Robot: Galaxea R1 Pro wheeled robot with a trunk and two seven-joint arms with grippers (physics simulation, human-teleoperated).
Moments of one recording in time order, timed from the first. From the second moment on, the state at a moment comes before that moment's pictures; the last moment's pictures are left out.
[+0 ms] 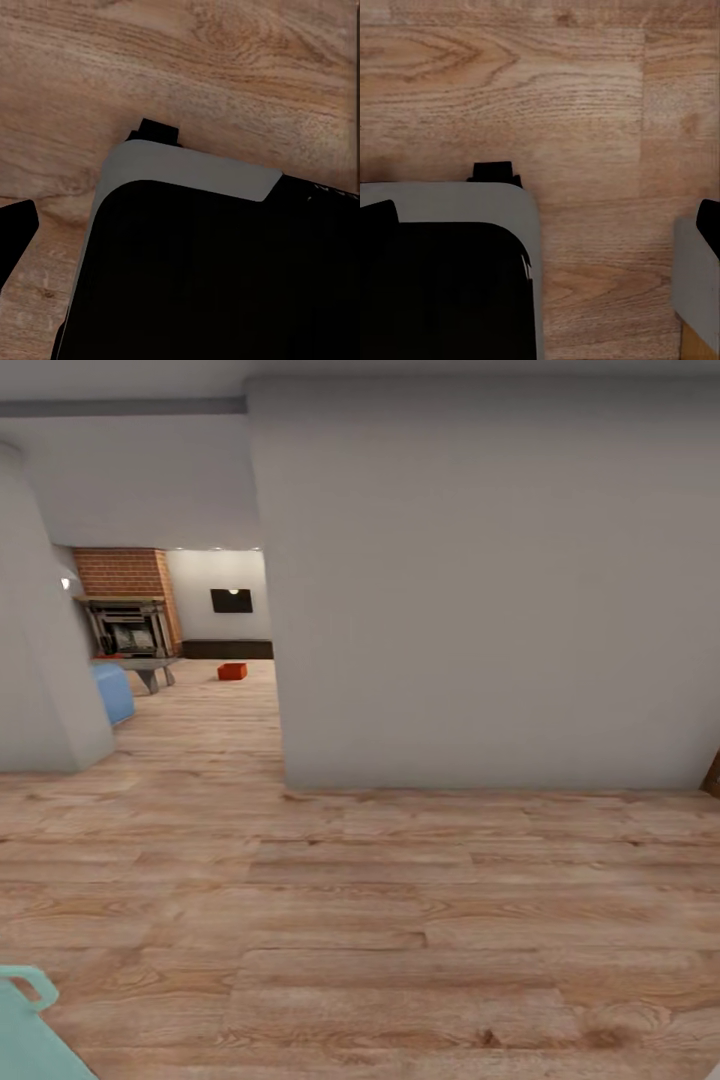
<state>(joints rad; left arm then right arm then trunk) -0.01 0.01 0.01 -0.31 0.30 0.13 0.04 -0.14 -0.04 0.17 0.03 -0.17 -0.18 -0.10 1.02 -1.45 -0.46</state>
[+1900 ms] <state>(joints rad) -0.01 0.02 0.01 -0.31 0.30 0.13 0.04 -0.14 -0.04 0.17 0.03 -0.18 -0.18 -0.10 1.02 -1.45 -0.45</state>
